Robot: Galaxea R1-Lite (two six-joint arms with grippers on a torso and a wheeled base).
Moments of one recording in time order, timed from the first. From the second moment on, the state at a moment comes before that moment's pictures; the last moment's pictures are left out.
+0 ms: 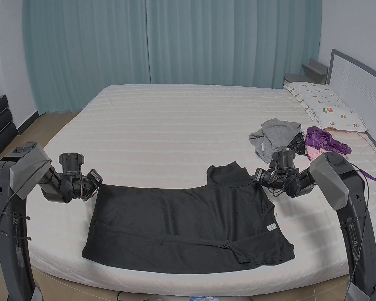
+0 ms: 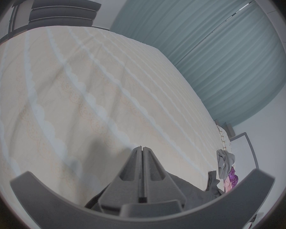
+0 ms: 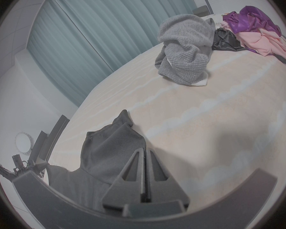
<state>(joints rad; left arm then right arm) 0.08 2.47 -1.22 -0.60 -0.14 -0.76 0.15 2.76 -1.71 -0.48 0.19 0.50</state>
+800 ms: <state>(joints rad) 0.11 2.40 -1.19 -0.61 -0.14 -0.76 0.13 2.60 -1.45 -0.71 0.19 0.56</state>
